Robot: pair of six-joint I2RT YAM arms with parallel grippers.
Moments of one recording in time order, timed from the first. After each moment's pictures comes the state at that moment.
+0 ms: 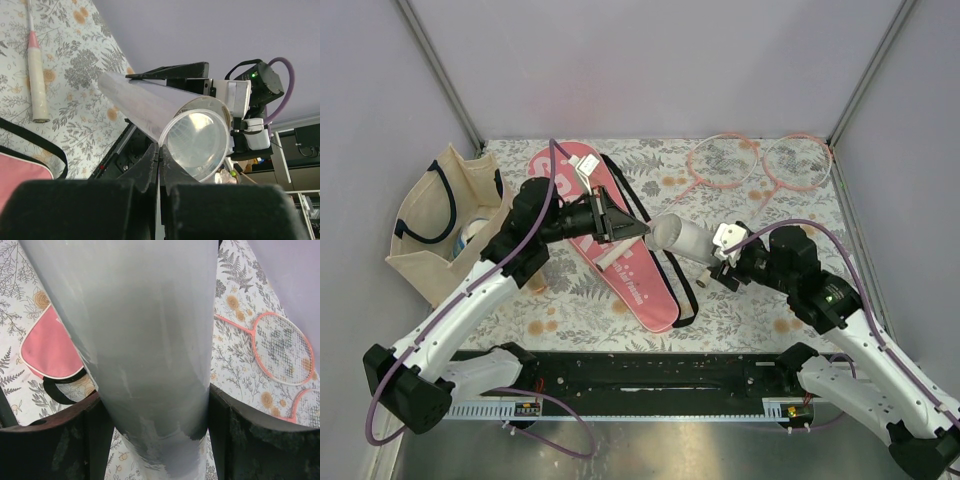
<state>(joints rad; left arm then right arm) -0.55 1.07 1.04 -0.10 0.67 -0.92 0.60 0.75 0.83 -0.49 -0.25 -0.52</state>
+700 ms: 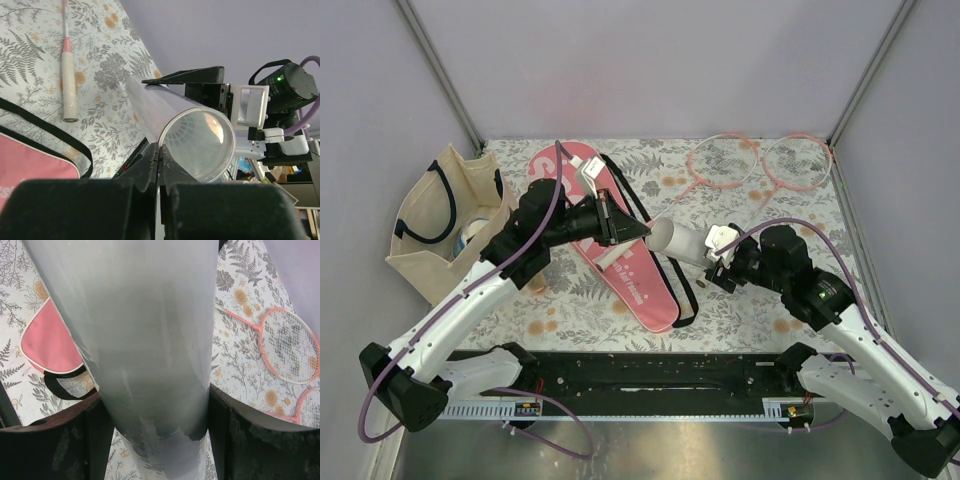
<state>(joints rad) -0.62 1.08 1.09 -0.23 0.52 -0.80 0.64 0.78 0.83 -0.50 -0.21 -0.53</state>
